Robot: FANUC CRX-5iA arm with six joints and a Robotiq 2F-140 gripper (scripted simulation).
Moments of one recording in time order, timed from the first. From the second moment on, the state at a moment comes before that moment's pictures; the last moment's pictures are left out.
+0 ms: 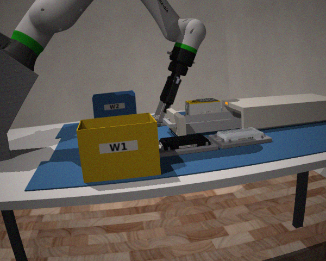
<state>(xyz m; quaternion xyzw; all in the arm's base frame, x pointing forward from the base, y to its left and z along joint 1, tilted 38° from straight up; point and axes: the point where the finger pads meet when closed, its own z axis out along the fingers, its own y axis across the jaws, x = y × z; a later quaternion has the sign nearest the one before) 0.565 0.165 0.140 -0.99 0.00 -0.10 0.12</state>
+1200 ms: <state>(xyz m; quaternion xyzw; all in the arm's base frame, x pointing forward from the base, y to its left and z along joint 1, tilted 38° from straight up) 0.558 0.163 0.148 -0.99 0.00 -0.10 0.12</state>
